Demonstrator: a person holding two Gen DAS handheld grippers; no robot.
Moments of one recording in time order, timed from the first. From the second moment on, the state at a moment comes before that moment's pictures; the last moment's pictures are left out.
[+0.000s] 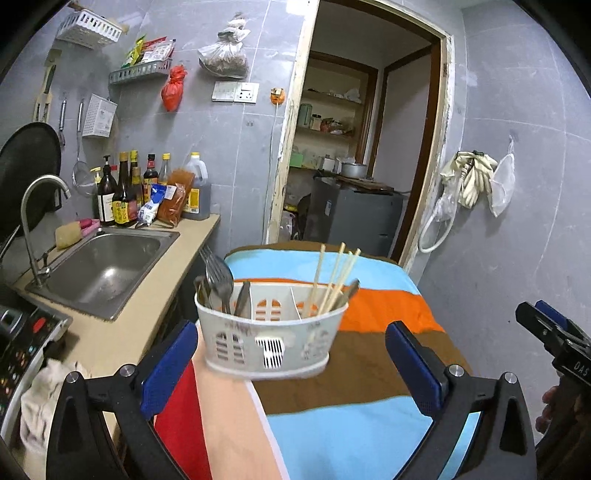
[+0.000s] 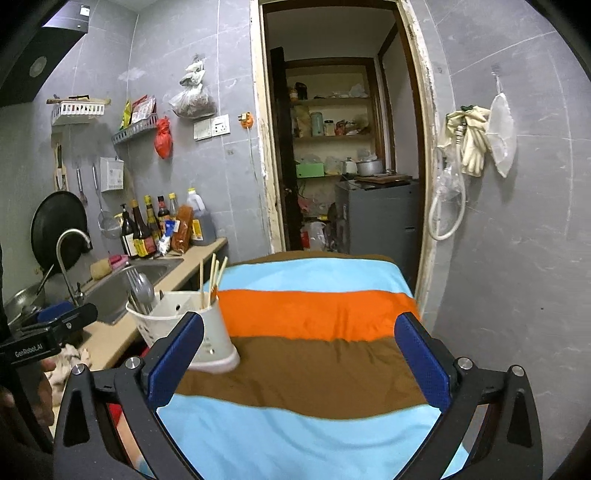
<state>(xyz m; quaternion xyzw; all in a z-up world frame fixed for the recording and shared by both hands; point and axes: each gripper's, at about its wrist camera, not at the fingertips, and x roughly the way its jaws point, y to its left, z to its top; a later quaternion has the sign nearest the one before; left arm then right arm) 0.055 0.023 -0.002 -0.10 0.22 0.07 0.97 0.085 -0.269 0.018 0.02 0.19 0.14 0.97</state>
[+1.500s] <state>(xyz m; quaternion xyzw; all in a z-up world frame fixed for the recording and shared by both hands) -0.001 -0.011 -0.001 -0.07 0.22 0.06 0.97 0.028 -0.304 0.013 0.02 0.20 0.13 0.97</state>
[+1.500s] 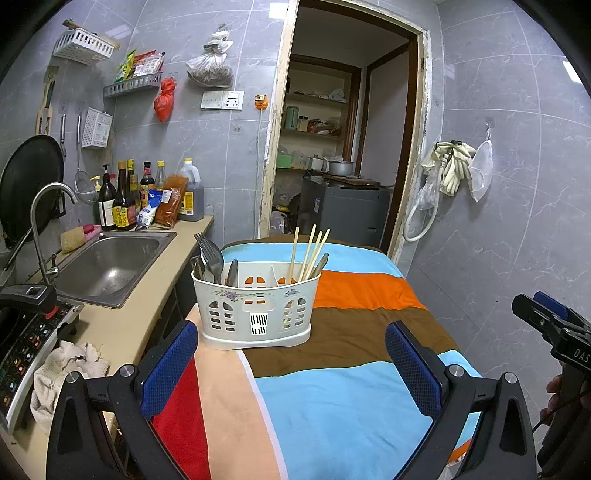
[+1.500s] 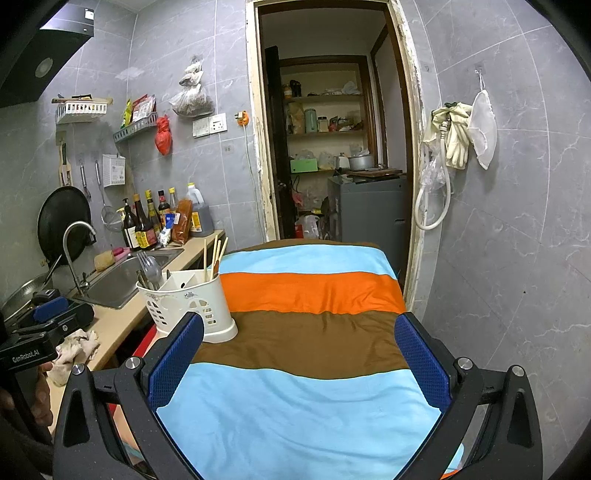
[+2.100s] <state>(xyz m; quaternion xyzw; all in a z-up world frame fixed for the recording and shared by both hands) -0.001 -0.010 -0.001 -0.07 0.22 0.06 0.97 0.028 -0.304 0.014 0.02 0.20 0.13 0.97</state>
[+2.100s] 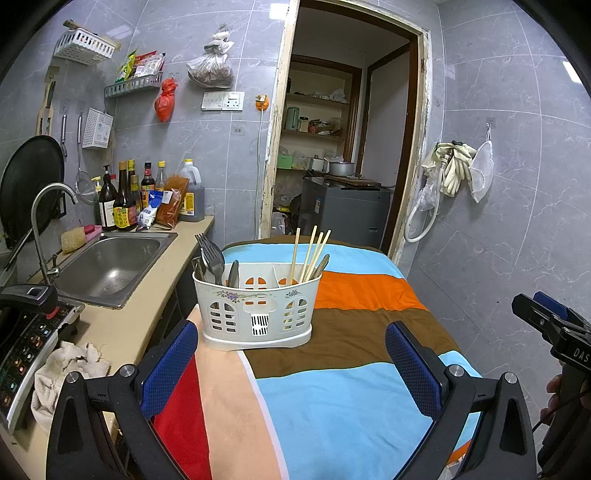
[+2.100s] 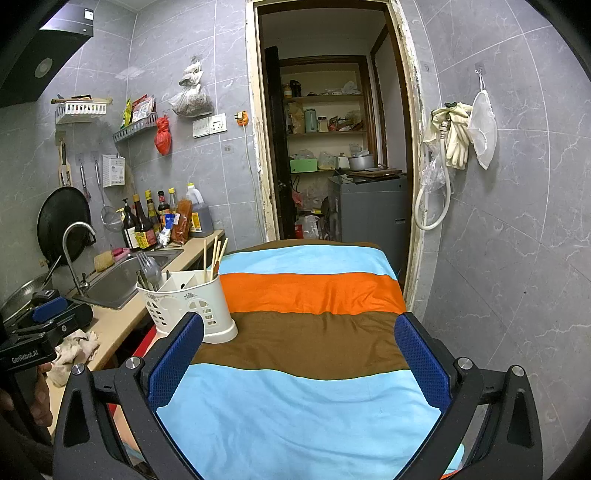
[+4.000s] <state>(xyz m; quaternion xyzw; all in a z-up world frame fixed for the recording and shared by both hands) -0.001 -0.005 0.000 -0.07 0.22 0.06 0.97 0.029 -0.301 0.015 0.02 0.20 0.13 0.97</state>
